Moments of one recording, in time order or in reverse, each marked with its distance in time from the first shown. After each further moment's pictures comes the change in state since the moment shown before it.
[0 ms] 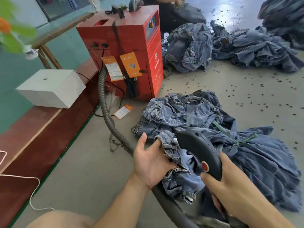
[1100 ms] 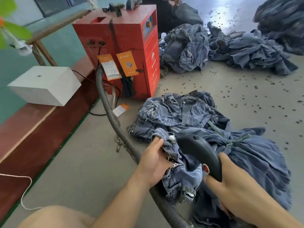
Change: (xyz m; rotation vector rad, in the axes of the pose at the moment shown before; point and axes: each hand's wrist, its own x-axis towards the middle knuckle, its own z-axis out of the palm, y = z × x) left_hand 0.017 -0.018 0.004 0.306 0.282 0.140; right_hand -0.001 0.010 -0.017 -0.218 -0.004 0.017
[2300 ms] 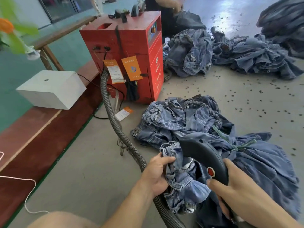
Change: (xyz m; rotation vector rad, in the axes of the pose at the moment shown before) left_hand -0.010 -0.004 -0.002 0.017 0.192 -0.128; right_hand 0.009 -0.001 0.000 0.177 -0.067 0.034
